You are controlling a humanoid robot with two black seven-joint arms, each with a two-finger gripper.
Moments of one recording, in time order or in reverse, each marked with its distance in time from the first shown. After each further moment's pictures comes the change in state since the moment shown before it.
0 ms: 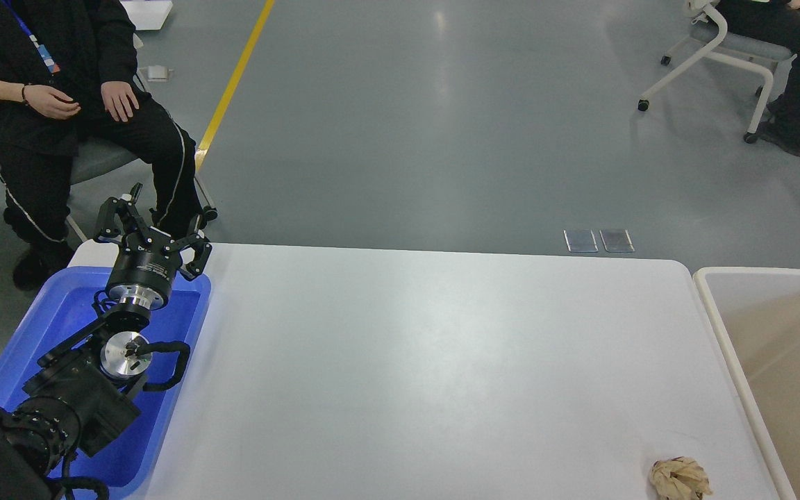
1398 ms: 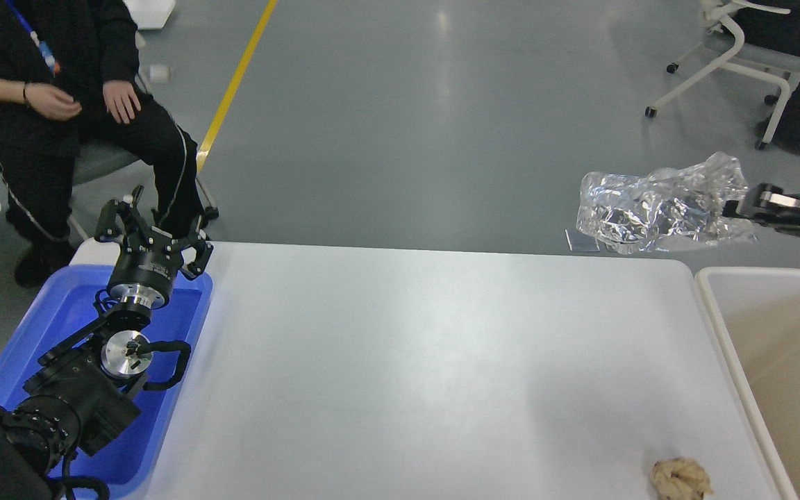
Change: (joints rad) left arm 0.000 0.001 0.000 0.000 0.000 0.000 0.000; right arm 1.099 -0.518 -0.538 0.983 -0.956 0.264 0.125
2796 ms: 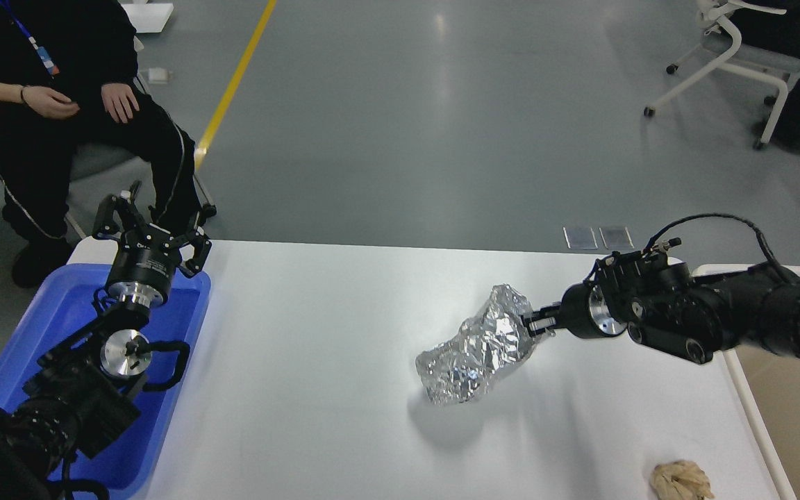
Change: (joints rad) left arm 0.000 0.000 0.000 0.000 0.000 0.000 0.000; right arm -0.326 0.815 -0.008 -0.394 -0.326 -0.064 -0.001
